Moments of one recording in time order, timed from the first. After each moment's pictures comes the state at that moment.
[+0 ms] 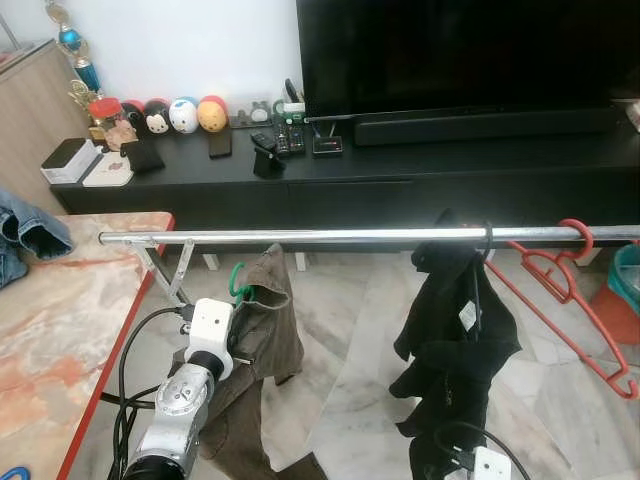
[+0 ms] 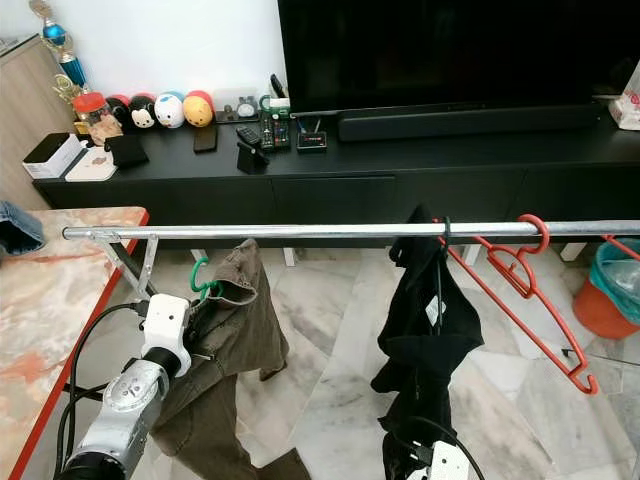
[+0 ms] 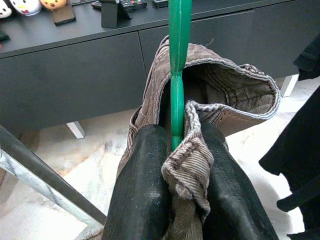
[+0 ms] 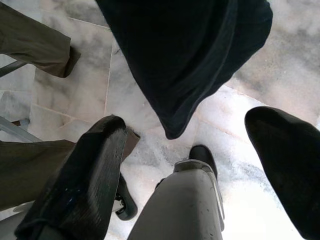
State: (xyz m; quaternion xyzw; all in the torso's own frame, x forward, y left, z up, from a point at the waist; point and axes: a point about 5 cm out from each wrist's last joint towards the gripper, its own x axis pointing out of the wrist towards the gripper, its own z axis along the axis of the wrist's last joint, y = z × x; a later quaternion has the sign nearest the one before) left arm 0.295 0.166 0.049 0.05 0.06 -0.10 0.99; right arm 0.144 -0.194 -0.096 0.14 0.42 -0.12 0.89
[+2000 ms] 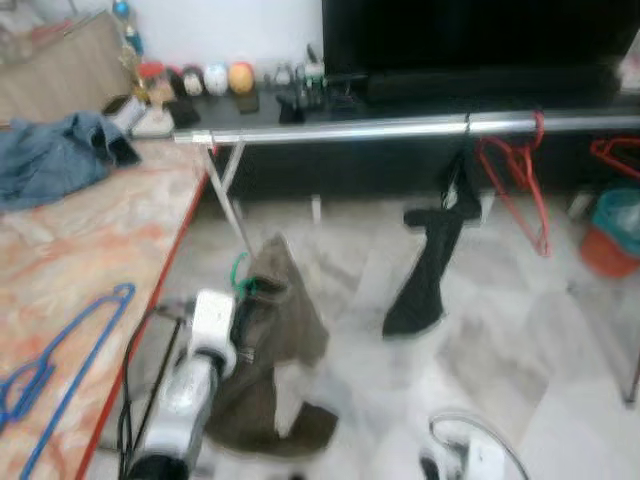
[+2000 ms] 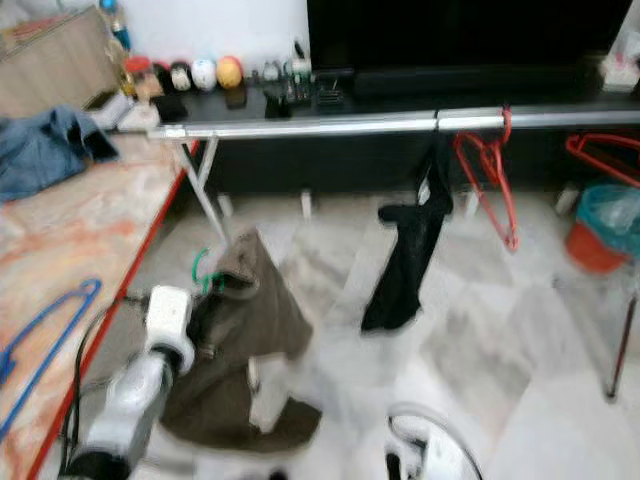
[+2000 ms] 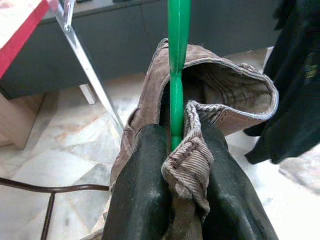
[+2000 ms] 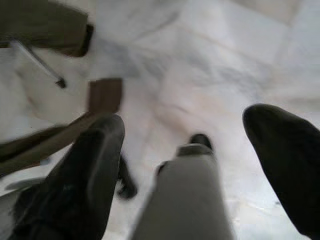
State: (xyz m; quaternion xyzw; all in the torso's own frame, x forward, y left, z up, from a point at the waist) left arm 0.299 0.156 0.052 0.04 0.04 -0.11 0.99; right arm 0.145 -0.198 -0.095 0.13 0.42 -0.12 0.89
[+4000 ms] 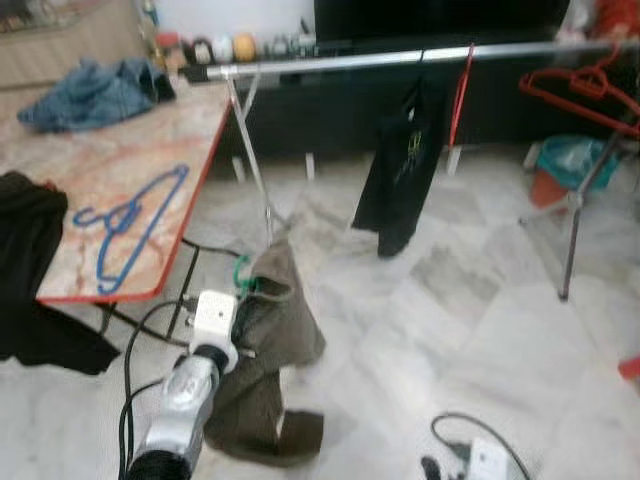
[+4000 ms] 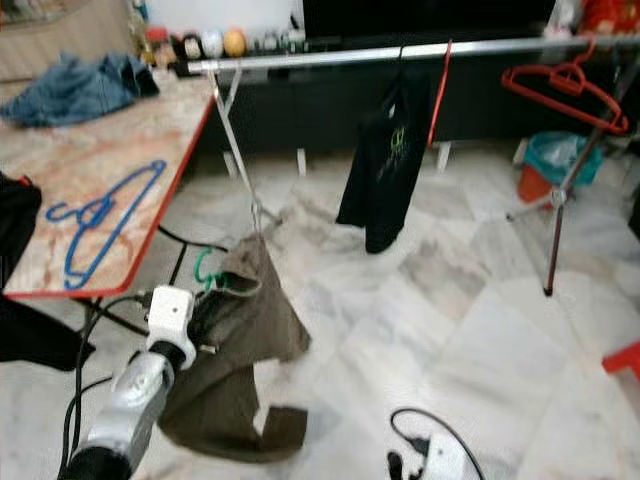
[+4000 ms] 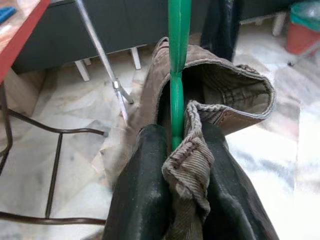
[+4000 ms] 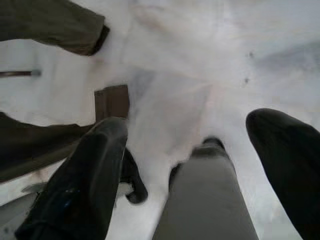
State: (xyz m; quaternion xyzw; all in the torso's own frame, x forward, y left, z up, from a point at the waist) left arm 0.299 0.155 0.055 0.05 0.04 -0.14 0.99; right arm 0.150 -0.190 -0.094 0.14 0.42 -0.11 0.89
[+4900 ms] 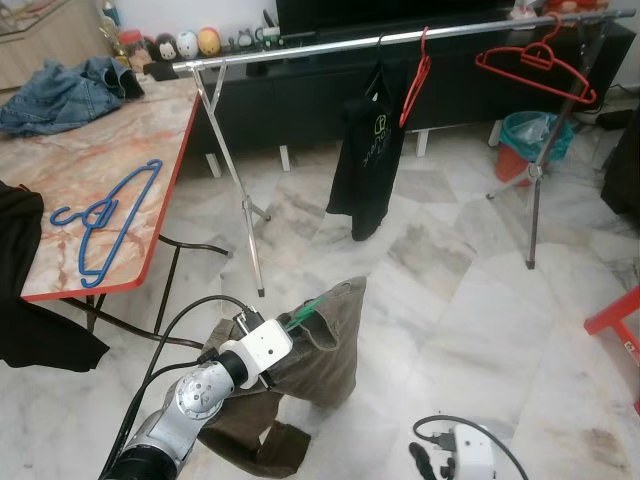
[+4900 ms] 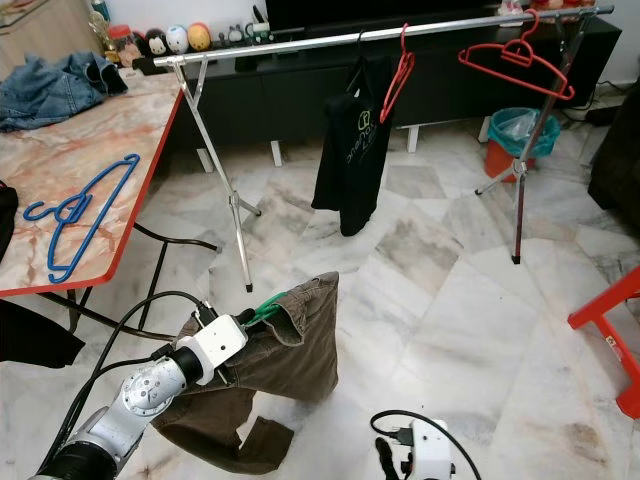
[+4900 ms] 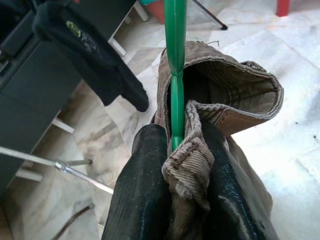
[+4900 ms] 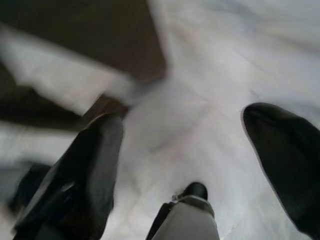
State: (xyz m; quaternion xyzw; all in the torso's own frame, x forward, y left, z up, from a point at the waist) left arm 0.285 0.126 0.055 0.32 -0.02 -0.35 0.88; right arm 0.174 -0.186 -0.076 -0.02 0.36 0.12 0.93
